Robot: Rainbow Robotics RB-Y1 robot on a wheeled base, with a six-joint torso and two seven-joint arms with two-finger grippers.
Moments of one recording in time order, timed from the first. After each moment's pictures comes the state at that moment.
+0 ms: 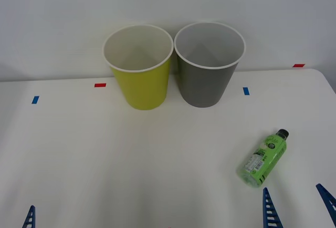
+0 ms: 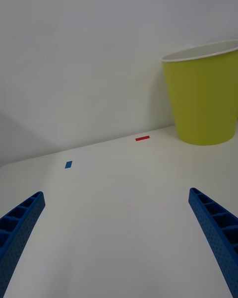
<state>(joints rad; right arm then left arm) 1.05 -0.50 0.38 -2.18 -0.46 -0.65 1.90 1.20 0.33 -0.02 -2.11 0.06 -0.73 -1.48</state>
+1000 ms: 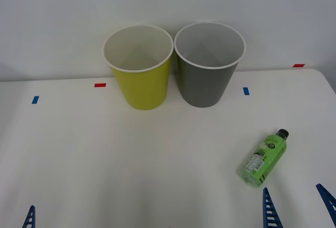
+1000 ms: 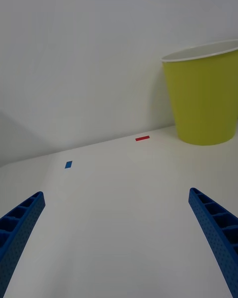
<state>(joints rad) 1.05 -0.50 0.38 -2.18 -0.46 -0.65 1.90 1.20 0.33 -0.02 -2.11 0.06 -0.73 -1.48</state>
